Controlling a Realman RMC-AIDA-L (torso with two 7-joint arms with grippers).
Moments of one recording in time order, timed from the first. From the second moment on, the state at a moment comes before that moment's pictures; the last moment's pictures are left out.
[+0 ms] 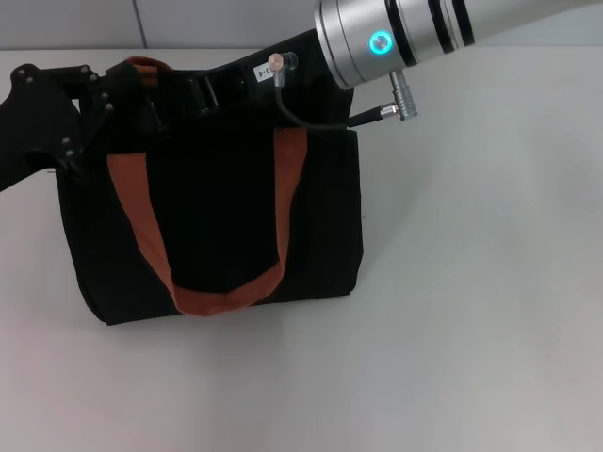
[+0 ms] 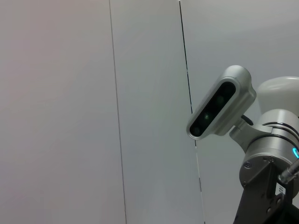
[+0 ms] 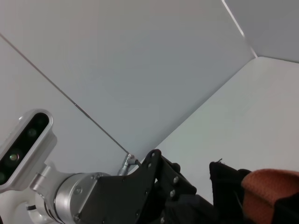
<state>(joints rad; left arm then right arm) -0.46 -2.01 0.54 0.50 1.64 1.76 -0.92 1.09 2.09 -1.23 -0.59 -1.79 -1.29 2.29</state>
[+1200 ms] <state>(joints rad) -0.45 -2.01 0.53 0.50 1.64 1.76 -0.92 1.08 2.09 -1.23 -0.60 -1.77 -1.30 2.25</state>
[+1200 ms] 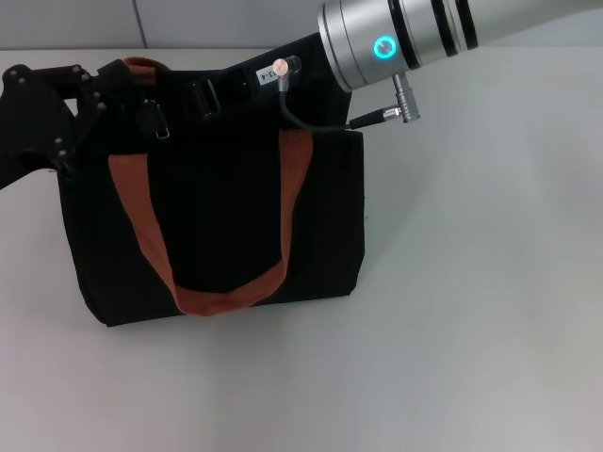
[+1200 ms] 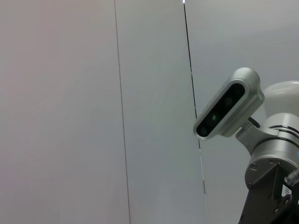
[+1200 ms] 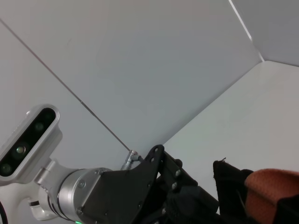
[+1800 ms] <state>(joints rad) -0.45 -2.00 0.53 0.50 1.64 1.76 -0.92 1.06 2.09 -1.23 -0.62 -1.77 -1.30 2.25</state>
